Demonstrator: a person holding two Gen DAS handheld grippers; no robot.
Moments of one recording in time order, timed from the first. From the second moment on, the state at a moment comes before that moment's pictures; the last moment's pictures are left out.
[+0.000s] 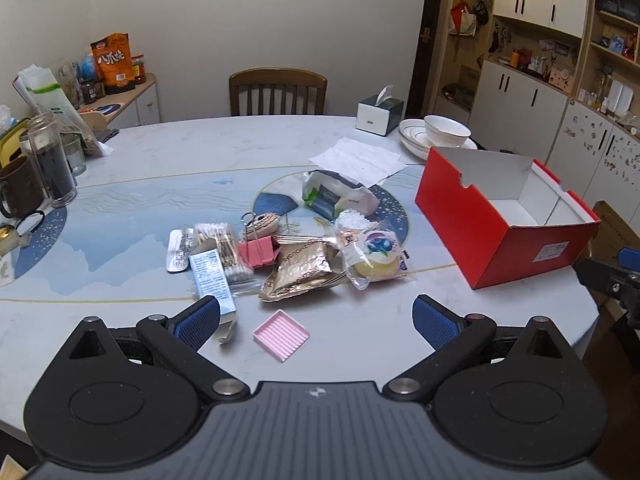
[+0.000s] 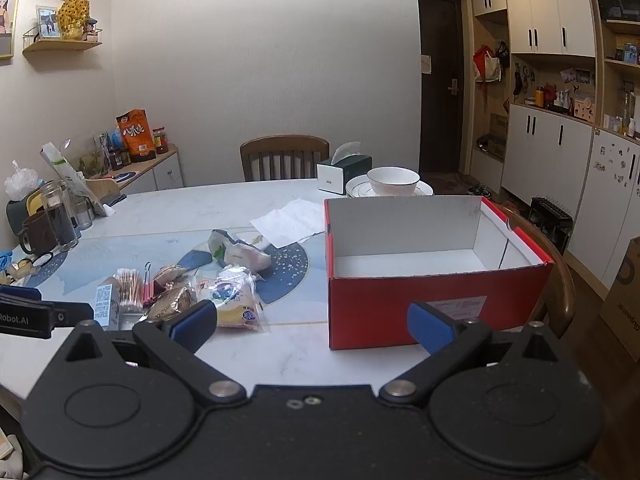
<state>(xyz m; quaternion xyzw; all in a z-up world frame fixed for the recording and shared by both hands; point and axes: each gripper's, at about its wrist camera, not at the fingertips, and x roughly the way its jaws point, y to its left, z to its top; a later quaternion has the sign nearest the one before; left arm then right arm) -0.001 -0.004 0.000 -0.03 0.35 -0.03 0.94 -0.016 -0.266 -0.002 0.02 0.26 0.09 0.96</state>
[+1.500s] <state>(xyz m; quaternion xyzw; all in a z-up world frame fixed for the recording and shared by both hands) 0.088 0.065 -0.050 -0.01 0.38 -0.02 0.93 0.077 -0.190 -0.034 0.00 0.30 0.15 0.94</state>
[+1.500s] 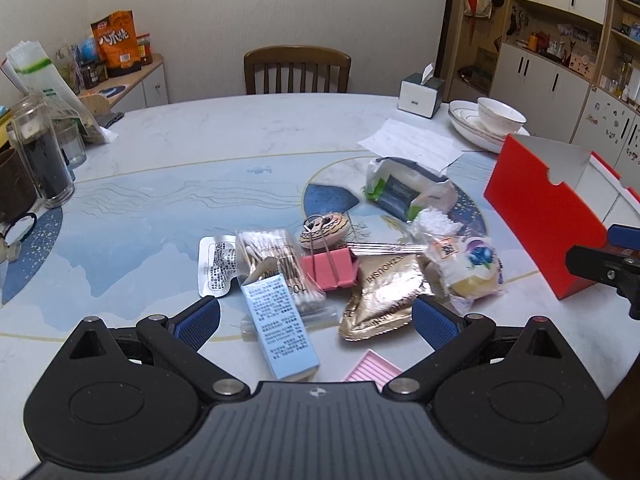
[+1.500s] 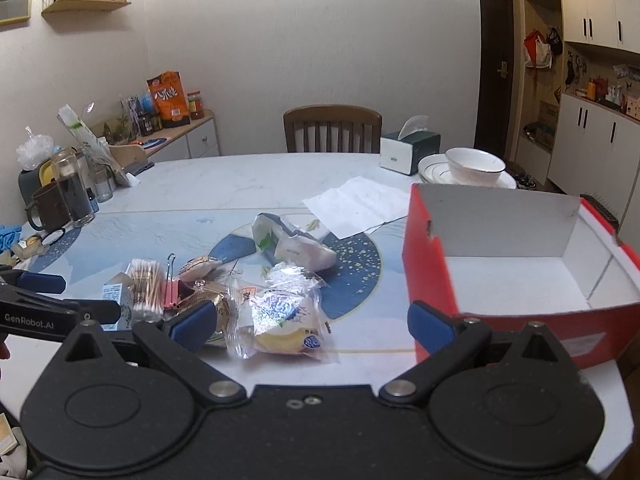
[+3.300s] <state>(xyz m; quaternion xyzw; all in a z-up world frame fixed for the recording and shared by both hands) 0.147 0.105 -0.099 -0.03 0.47 -0.06 0.88 0.170 -0.141 -0.102 -0.01 0.41 0.15 0.90</state>
